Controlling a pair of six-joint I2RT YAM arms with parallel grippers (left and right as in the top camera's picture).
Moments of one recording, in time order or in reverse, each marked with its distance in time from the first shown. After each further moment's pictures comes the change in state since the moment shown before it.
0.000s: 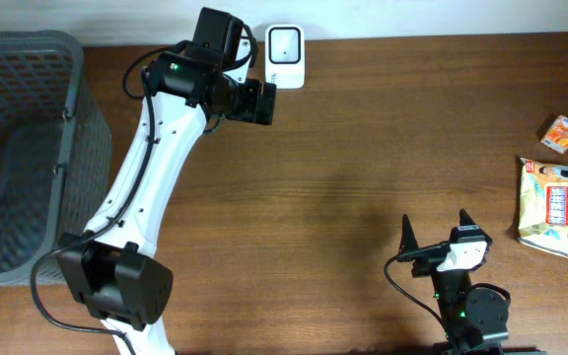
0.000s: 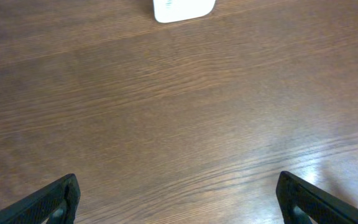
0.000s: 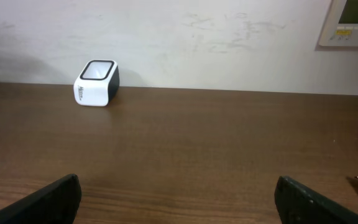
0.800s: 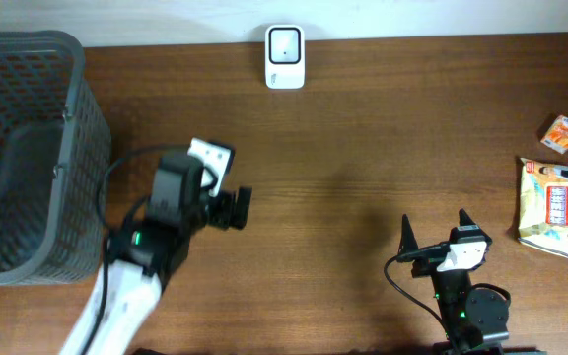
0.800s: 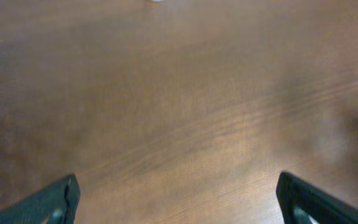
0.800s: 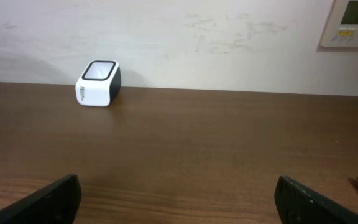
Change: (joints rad) left arm 0.002 -0.813 -1.167 0.658 0.002 0.106; right arm 0.000 -0.002 0.000 0.000 -0.007 0.000
